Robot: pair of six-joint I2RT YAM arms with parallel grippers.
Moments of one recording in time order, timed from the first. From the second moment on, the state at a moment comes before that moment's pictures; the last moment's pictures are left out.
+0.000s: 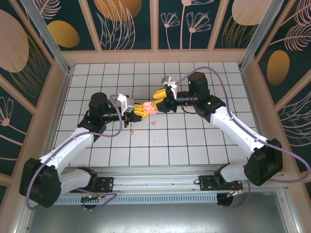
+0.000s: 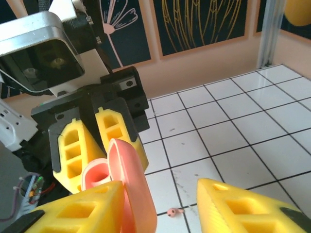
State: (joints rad) left arm -0.42 1.17 0.73 0.29 1.01 0.15; right arm 0.56 1.34 1.14 -0.13 -0.86 -0.11
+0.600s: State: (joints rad) left arm -0.34 1.27 0.61 0.59 0.98 -0.11; right arm 0.53 1.30 1.23 -0.27 -0.63 0.10
